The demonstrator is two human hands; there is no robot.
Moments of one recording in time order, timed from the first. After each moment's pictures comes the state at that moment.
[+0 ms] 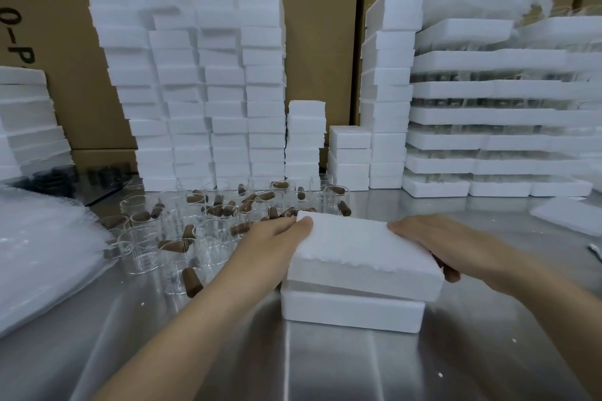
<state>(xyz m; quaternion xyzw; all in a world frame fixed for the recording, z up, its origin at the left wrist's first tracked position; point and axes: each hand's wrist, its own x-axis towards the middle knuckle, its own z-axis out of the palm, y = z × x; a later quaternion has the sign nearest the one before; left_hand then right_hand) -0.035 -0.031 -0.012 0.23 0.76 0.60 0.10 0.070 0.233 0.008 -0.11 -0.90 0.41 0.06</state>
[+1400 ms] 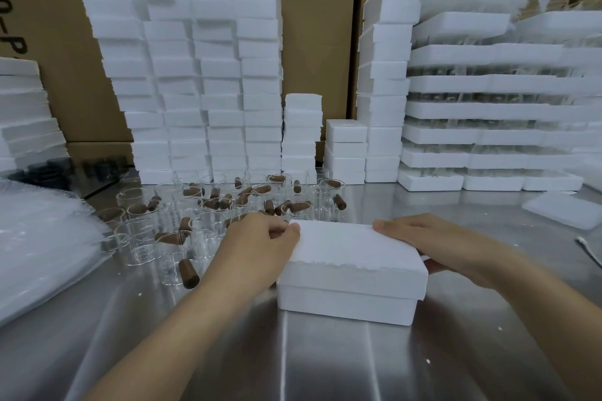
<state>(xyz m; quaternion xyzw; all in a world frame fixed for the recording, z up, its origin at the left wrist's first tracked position) -0.030 -0.040 -0.010 0.27 0.86 0.43 -0.03 0.067 0.236 0.001 -0.11 -0.86 0.49 0.01</state>
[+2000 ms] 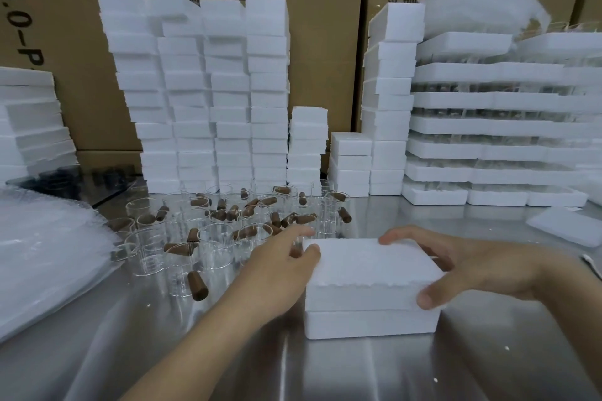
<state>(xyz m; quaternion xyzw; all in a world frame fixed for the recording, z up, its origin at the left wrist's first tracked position) -0.020 -0.034 -0.011 0.28 0.82 0.50 0.04 0.088 0.257 0.024 0.01 -0.87 0.46 -0.15</state>
